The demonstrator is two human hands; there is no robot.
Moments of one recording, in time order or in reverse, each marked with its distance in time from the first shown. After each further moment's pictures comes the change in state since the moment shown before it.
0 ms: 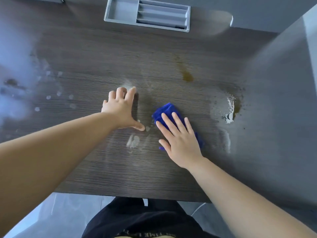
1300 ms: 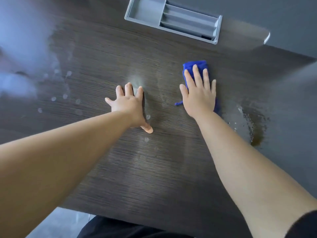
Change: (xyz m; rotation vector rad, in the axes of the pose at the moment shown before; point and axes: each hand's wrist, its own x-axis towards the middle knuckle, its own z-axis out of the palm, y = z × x) left_hand 0.048 0.000 -0.023 0.028 -0.106 -0.178; right_hand 0.180 0.066 -0.035 0.061 -0.021 0.313
